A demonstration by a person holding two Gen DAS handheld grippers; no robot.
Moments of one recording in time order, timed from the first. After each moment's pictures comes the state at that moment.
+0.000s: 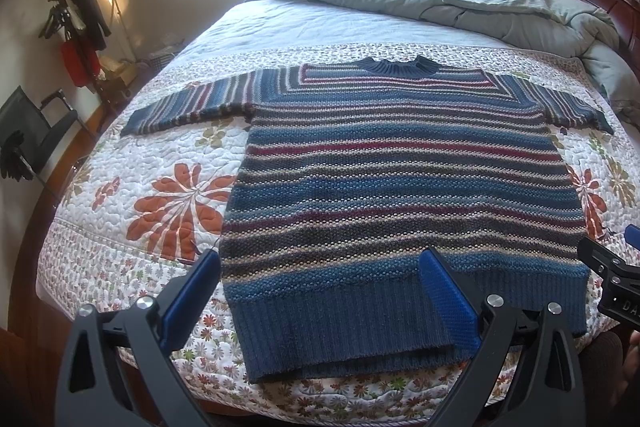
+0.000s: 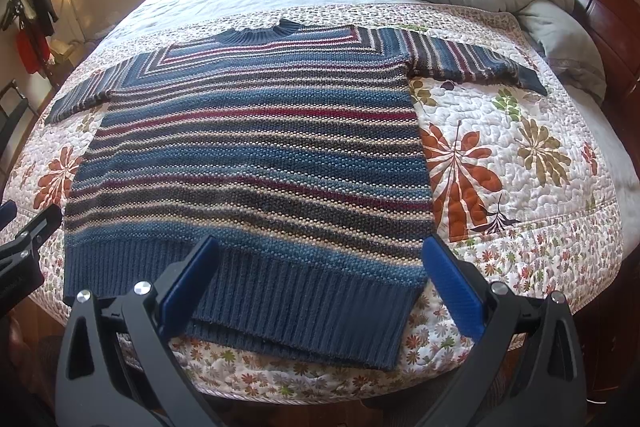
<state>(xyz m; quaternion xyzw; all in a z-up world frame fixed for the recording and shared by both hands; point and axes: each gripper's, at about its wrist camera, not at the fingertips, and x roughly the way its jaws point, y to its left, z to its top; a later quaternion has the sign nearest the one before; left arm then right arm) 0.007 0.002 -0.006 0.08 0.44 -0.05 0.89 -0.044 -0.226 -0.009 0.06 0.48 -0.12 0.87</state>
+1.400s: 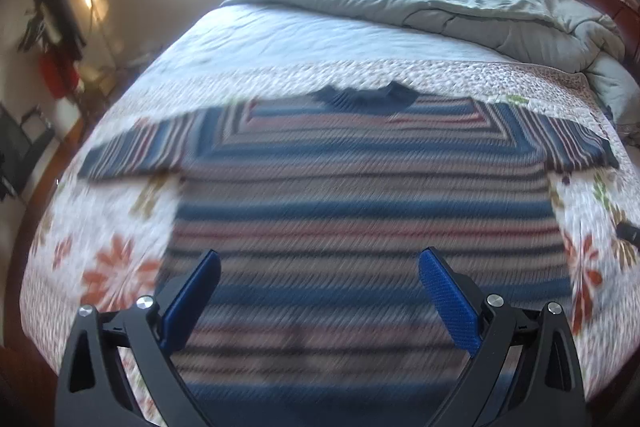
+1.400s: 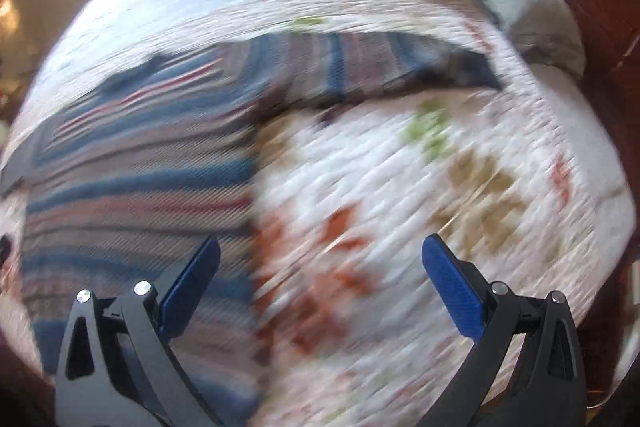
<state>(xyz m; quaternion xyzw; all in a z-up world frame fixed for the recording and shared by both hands) 0.130 -0.108 0.001 0.09 0.44 -0.07 0.89 0.047 -0.452 -0.007 0.09 0.52 -0.21 0.82</state>
